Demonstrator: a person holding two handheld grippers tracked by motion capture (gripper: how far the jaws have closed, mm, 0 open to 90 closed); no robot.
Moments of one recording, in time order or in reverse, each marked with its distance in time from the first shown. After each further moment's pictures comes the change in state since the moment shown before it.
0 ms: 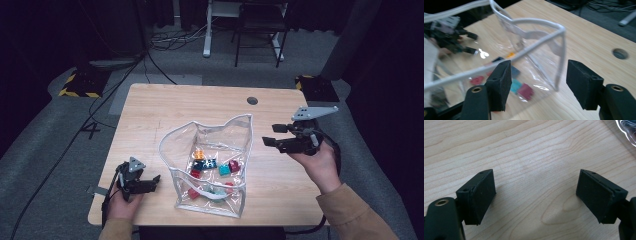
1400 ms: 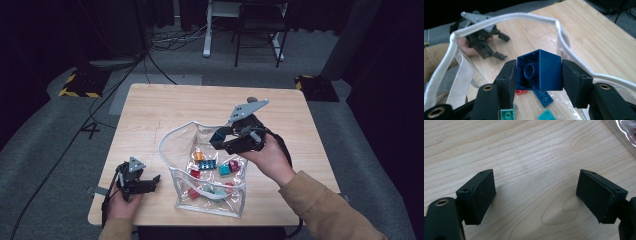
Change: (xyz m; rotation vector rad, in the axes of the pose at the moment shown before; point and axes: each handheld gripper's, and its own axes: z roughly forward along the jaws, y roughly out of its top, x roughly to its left) left arm 0.000 0.000 0.000 0.000 0.001 0.000; right arm 0.088 0.068 0.088 0.097 0.188 -0.202
